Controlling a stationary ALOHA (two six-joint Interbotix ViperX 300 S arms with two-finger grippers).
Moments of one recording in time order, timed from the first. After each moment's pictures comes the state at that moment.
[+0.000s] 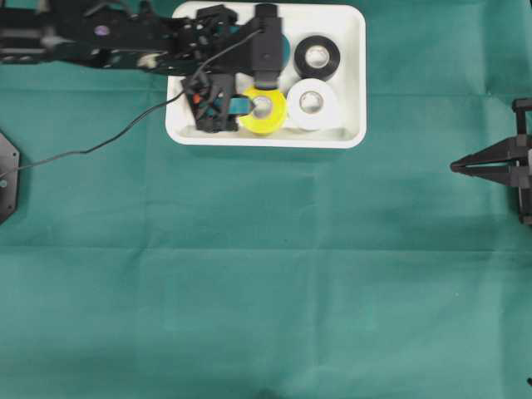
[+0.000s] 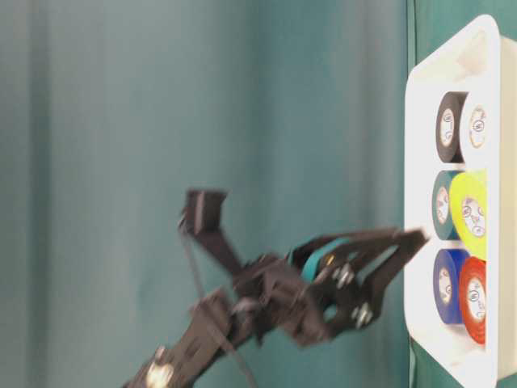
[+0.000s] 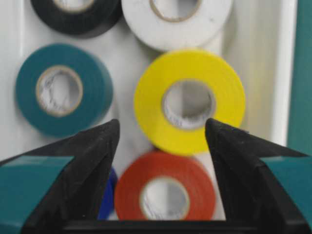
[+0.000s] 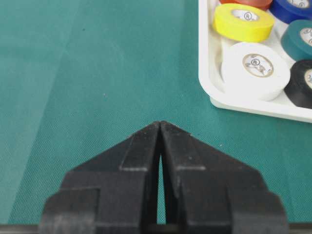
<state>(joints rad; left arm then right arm) 0.29 0.06 0.45 -0.02 0.42 0.31 -0.01 -1.17 1.49 -0.02 0.03 0.01</state>
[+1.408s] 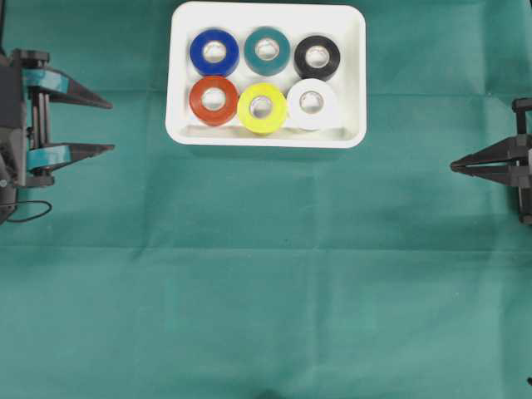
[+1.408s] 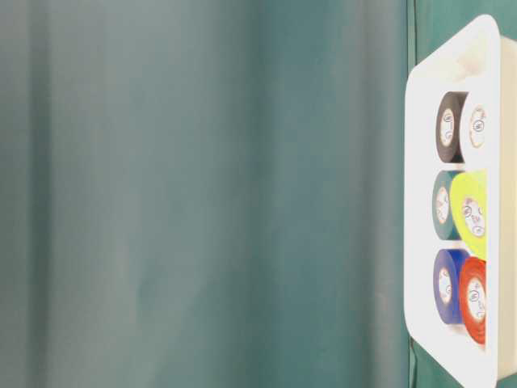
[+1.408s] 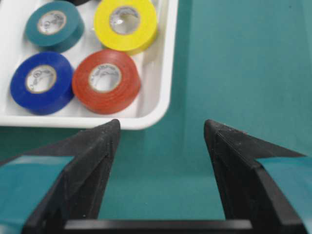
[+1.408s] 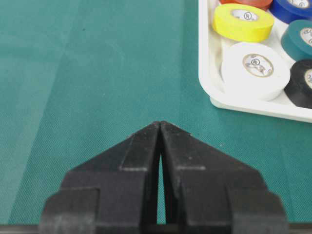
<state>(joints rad) 0.16 -0.90 1.20 -0.02 0.17 0.20 -0.01 -1.17 1.49 -0.02 0.03 0.02</state>
